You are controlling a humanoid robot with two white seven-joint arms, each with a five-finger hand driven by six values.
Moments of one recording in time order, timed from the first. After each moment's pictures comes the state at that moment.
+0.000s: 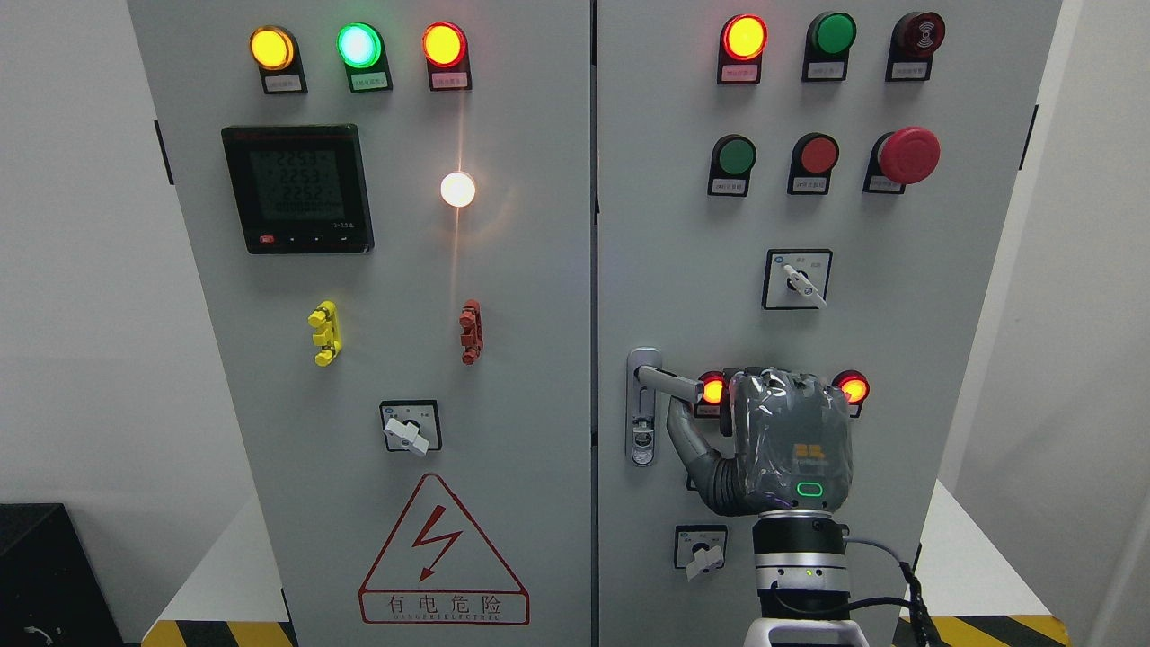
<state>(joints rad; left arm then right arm) 0.00 -0.11 -0.13 0.00 0.16 -0.11 0.00 -0.48 0.14 0.22 -1.77 1.49 0.27 -0.08</state>
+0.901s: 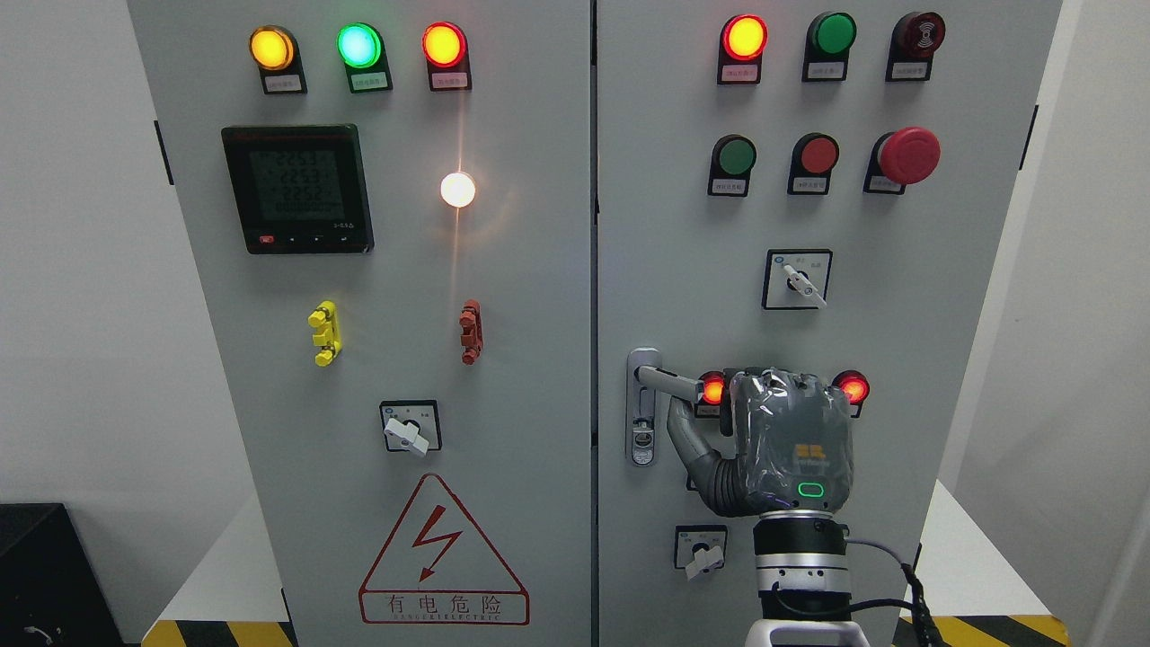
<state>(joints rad) 0.00 -0.11 -0.13 0.00 0.16 -0.11 0.00 -0.47 0.14 0.22 -1.79 1.49 0.27 -0.08</state>
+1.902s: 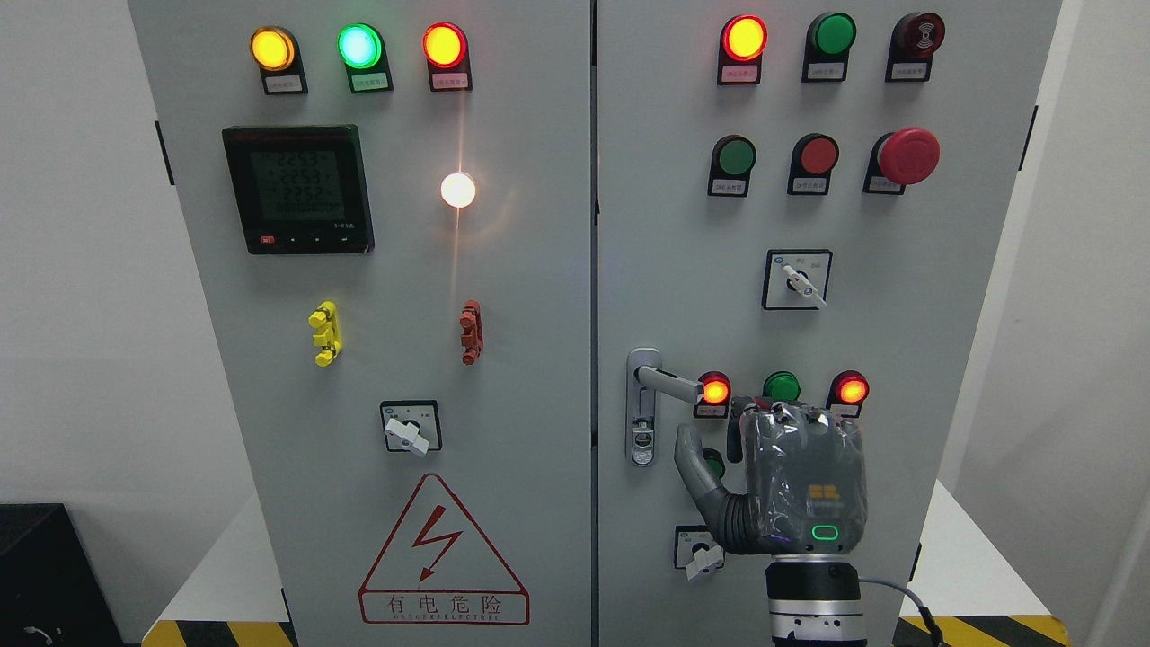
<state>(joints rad) 0.00 -0.11 -0.13 0.00 0.16 -0.11 0.00 -0.34 0.14 0.17 -1.86 1.48 0.11 -0.19</state>
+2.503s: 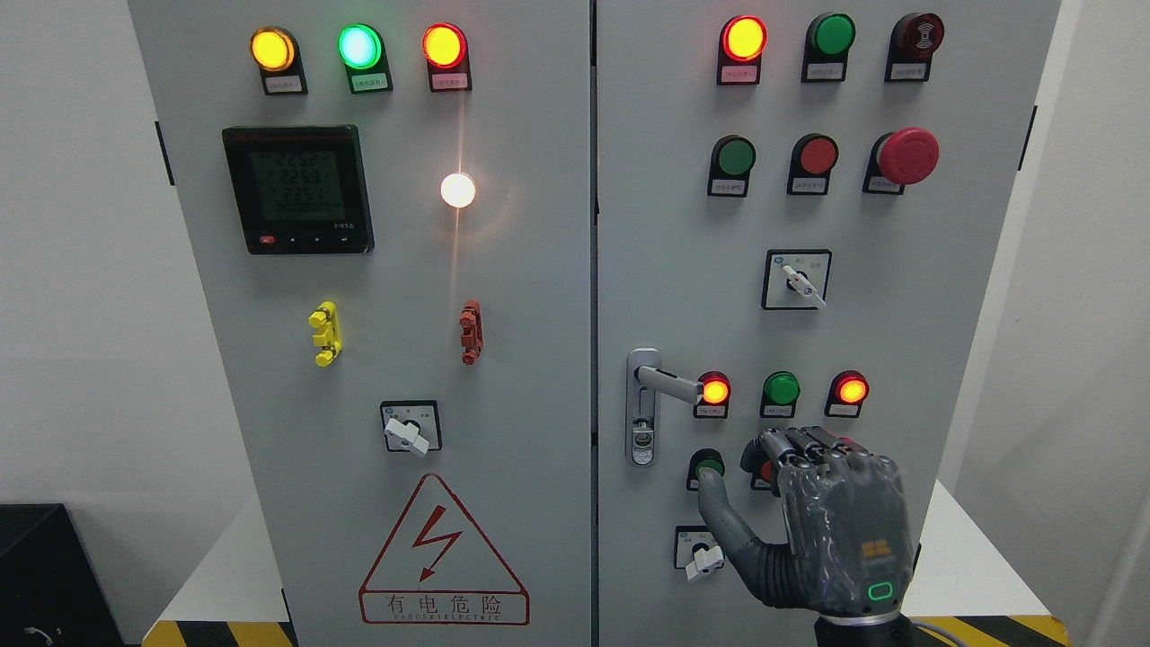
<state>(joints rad) 0.00 -0.11 -0.13 0.00 0.16 -0.11 0.00 -0.26 0.13 0.00 -1.90 1.32 -0.25 -0.28</state>
